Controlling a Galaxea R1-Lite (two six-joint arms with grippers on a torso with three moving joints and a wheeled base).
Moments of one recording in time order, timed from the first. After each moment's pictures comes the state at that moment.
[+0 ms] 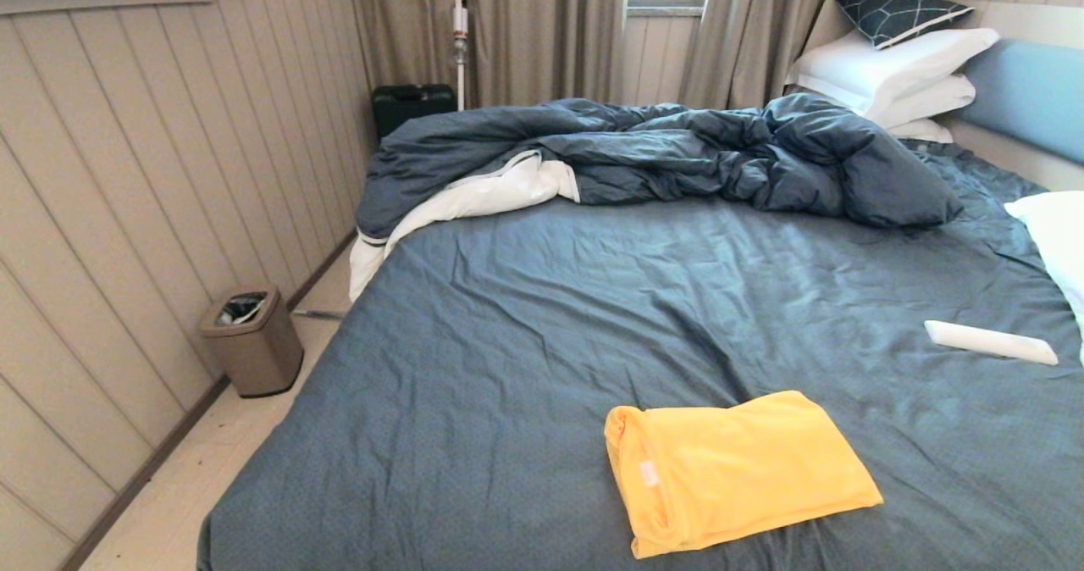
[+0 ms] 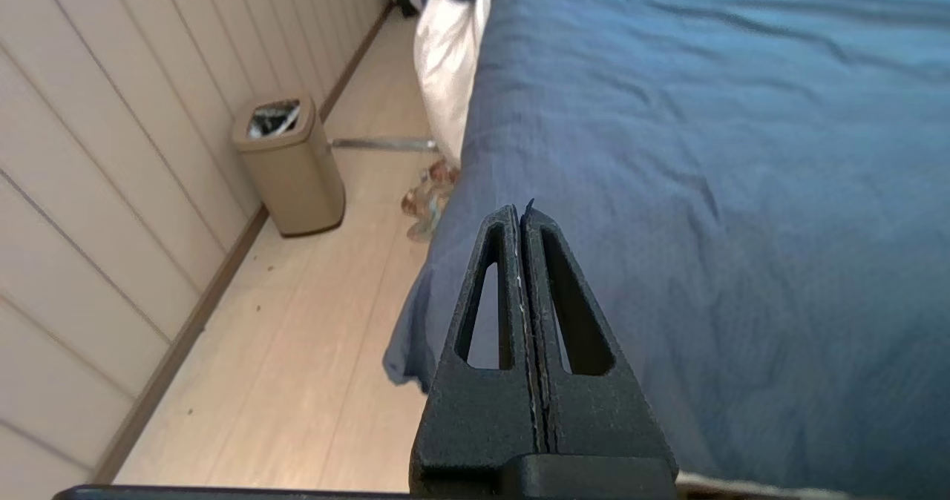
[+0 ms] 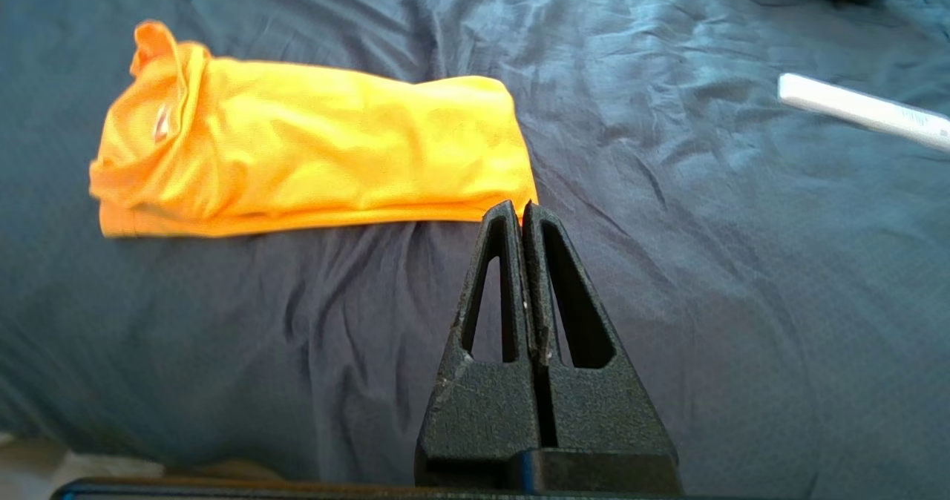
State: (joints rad) left arm 0.01 0.03 0.00 0.00 -0.01 0.09; right arm 0.00 0.02 -0.02 0.08 0.01 -0.10
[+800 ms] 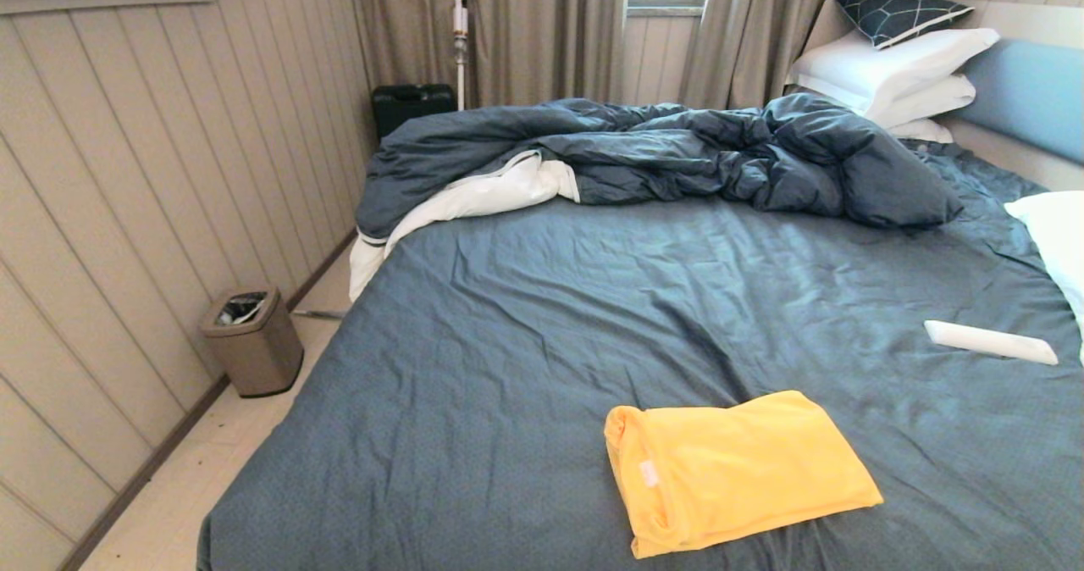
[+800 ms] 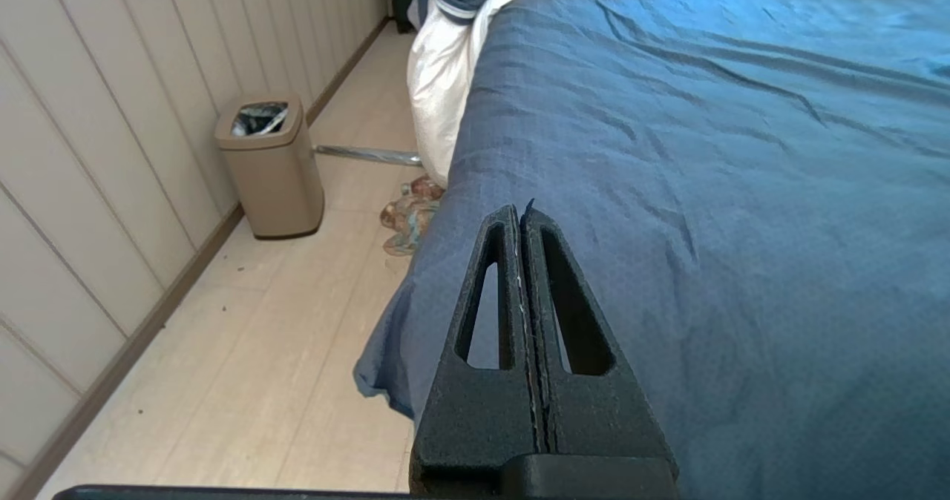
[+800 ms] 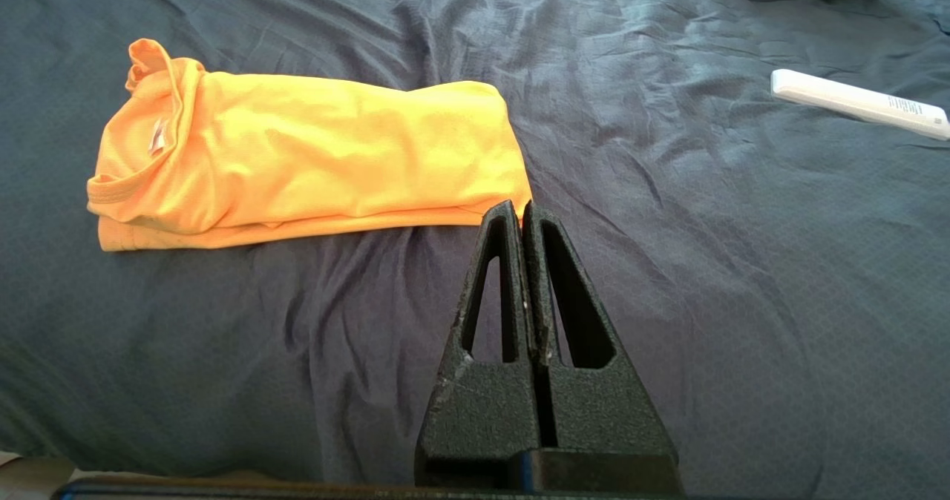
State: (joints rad) left arm 0.00 0.00 0.00 -0.01 0.01 -0.01; right arm 0.00 0.00 -0.02 0.06 0.00 -0.07
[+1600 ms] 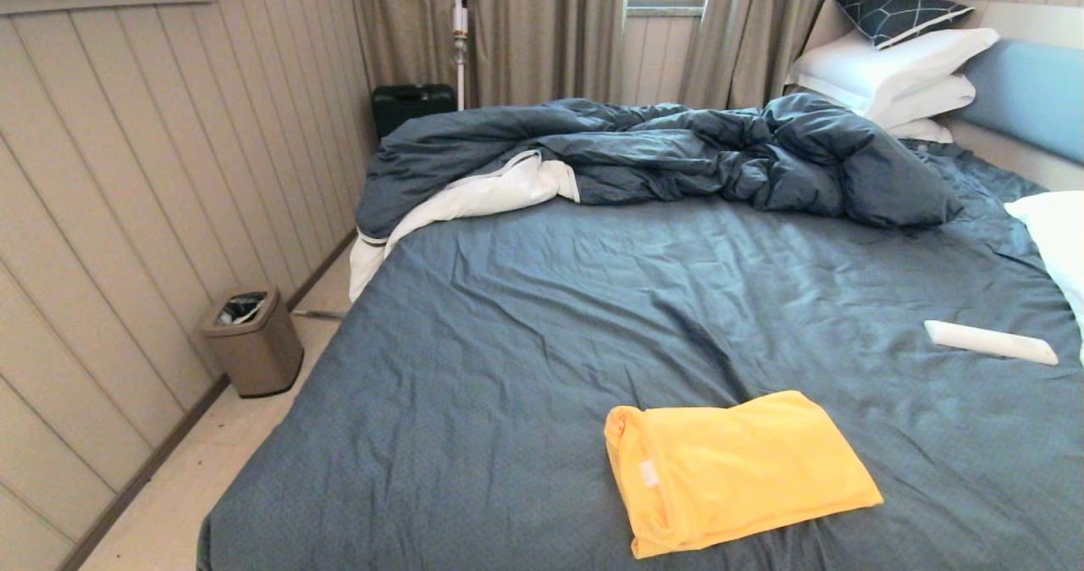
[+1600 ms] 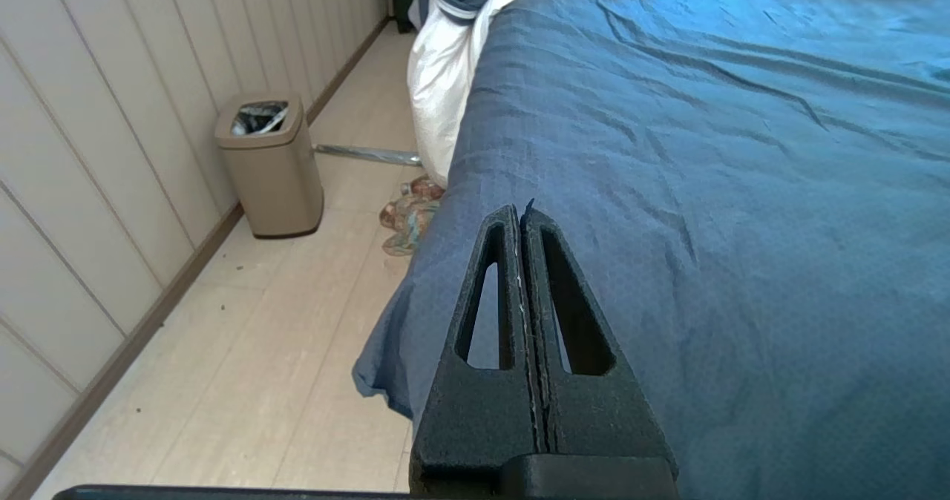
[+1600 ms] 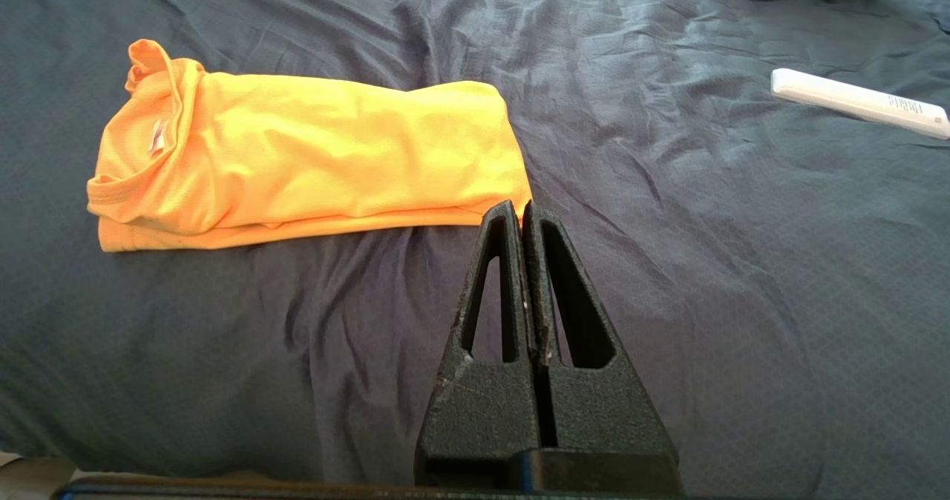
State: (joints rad) left arm 0.00 0.00 0.00 -0.01 0.01 -0.01; right arm 0.00 0.00 -0.02 0.06 0.00 -0.07
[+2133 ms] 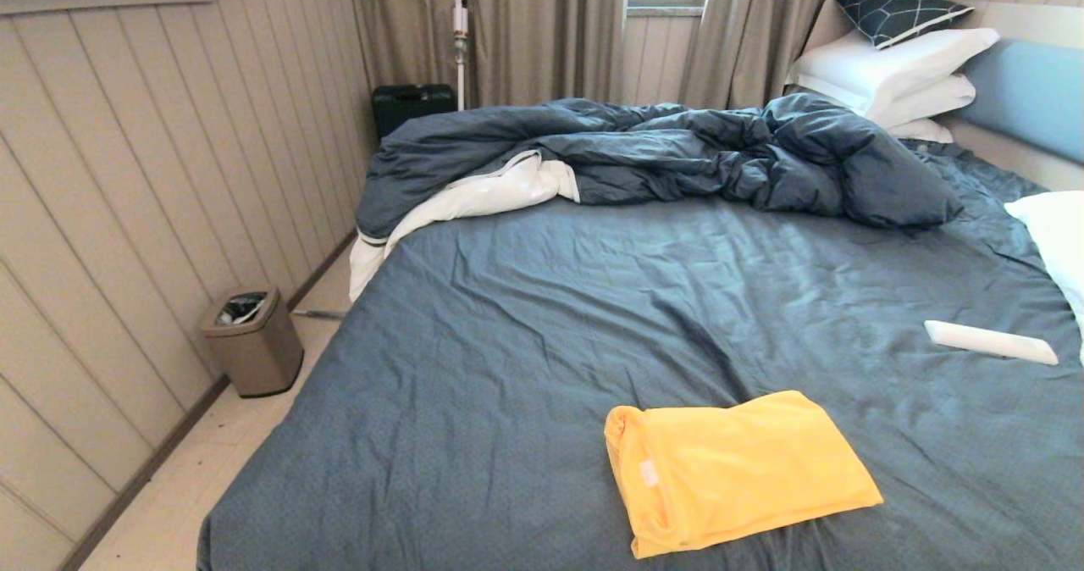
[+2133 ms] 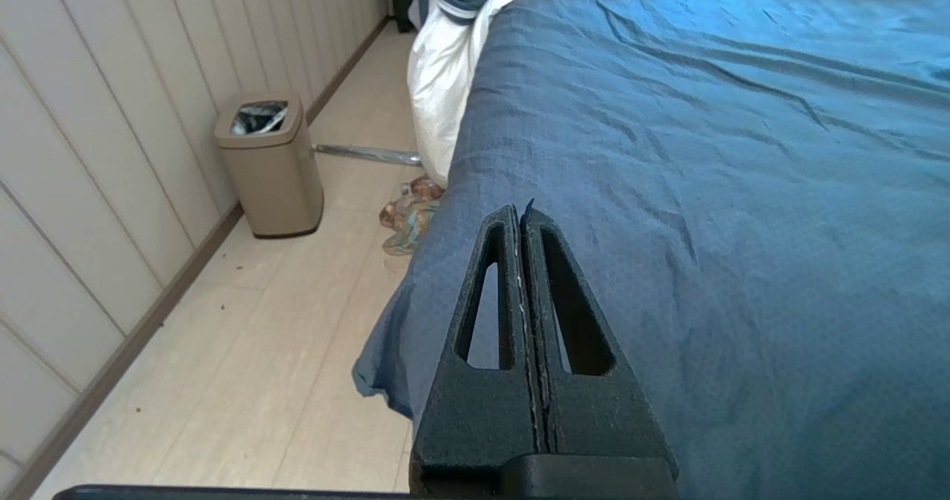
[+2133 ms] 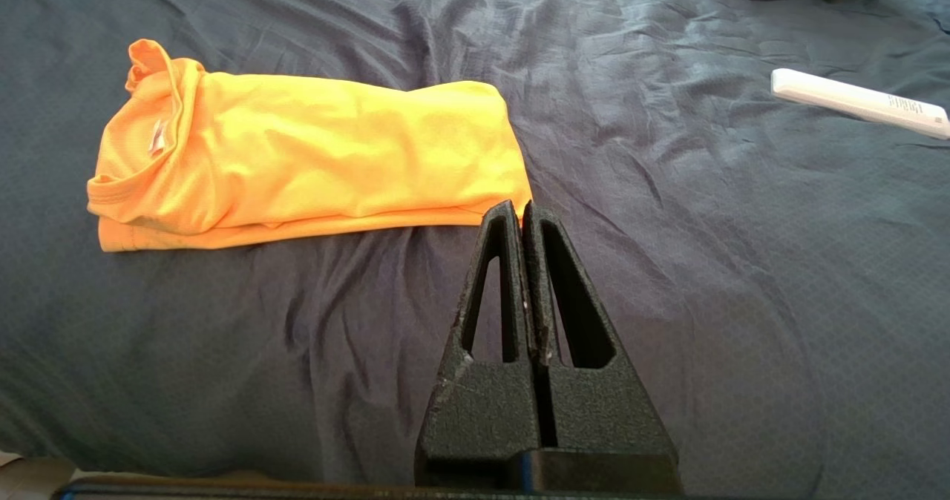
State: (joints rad) left arm 0.00 0.00 0.00 -0.01 0.01 -0.01; right arm 0.00 0.00 -0.02 0.06 0.00 -0.07
